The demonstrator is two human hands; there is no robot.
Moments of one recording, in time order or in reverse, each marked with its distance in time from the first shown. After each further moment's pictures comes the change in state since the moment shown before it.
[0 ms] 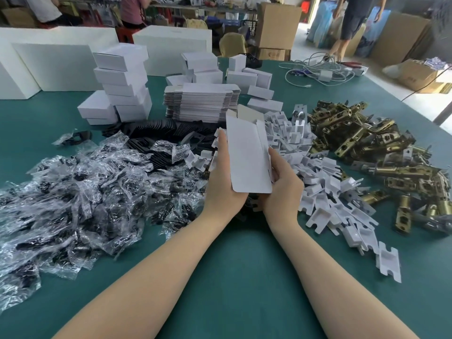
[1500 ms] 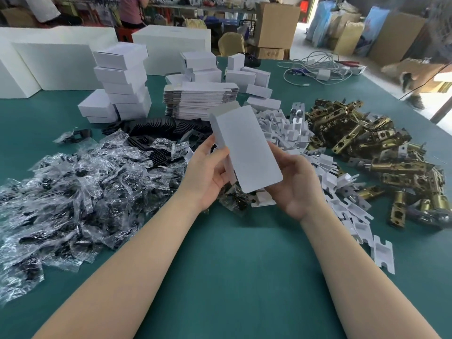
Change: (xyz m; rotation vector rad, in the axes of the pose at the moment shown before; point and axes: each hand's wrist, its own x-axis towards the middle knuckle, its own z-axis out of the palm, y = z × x) left_hand 0.022 0.010 -0.036 -0.984 -0.147 -0.511; right_hand 0.027 -0.005 -0.035 0.903 -0.462 0.500
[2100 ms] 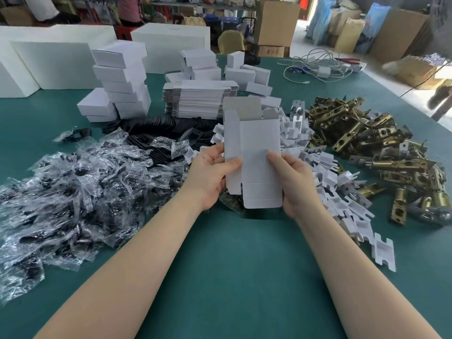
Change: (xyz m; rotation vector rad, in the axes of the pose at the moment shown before) left_hand -0.006 -0.006 0.003 0.201 -0.001 0.011; right_hand -0.004 0.009 0.006 -0.397 0.302 -0.185
